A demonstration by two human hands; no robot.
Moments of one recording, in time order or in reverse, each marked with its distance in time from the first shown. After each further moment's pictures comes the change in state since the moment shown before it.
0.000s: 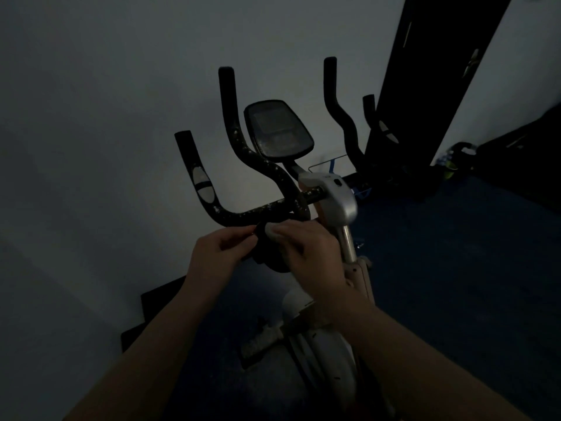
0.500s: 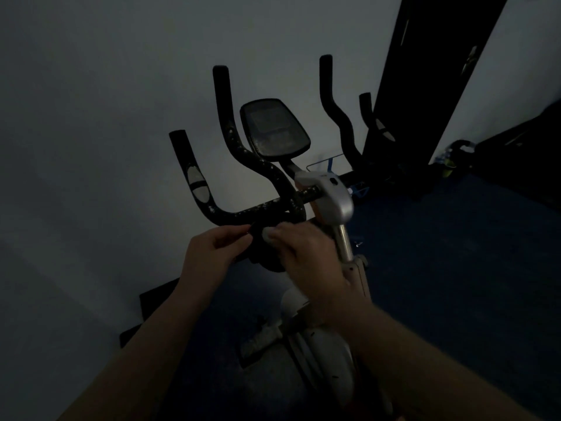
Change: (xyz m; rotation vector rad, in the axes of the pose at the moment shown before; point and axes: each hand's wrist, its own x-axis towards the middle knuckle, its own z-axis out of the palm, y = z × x) left_hand 0.001 0.001 0.002 0.011 0.025 -0.028; right_hand -0.001 -0.002 -0.008 -0.118 -0.153 -0.003
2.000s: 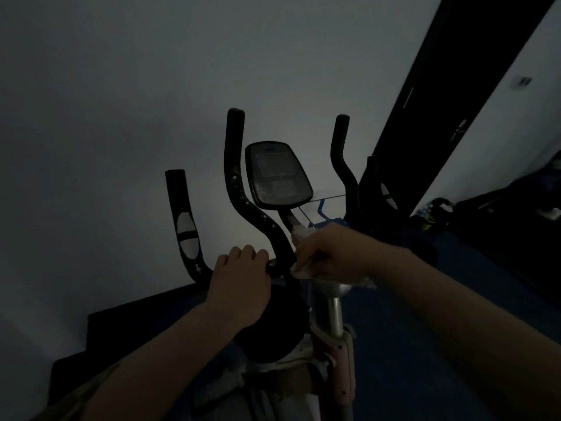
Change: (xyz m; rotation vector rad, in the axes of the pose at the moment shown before) left_hand 0.085 0.005 0.050 1.112 -0.159 0.351; right_hand 0.147 0.065 -0.075 -0.202 -0.815 -0.069
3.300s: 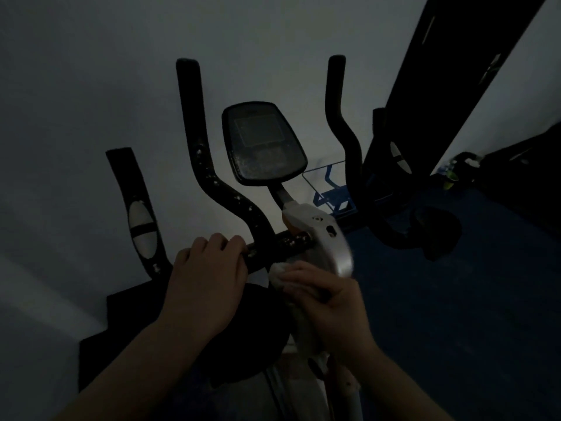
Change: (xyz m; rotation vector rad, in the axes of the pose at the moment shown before) left_hand 0.005 0.002 0.006 0.091 0.096 -0.044; right_hand -0.040 -0.008 0.109 1.006 0.722 0.161
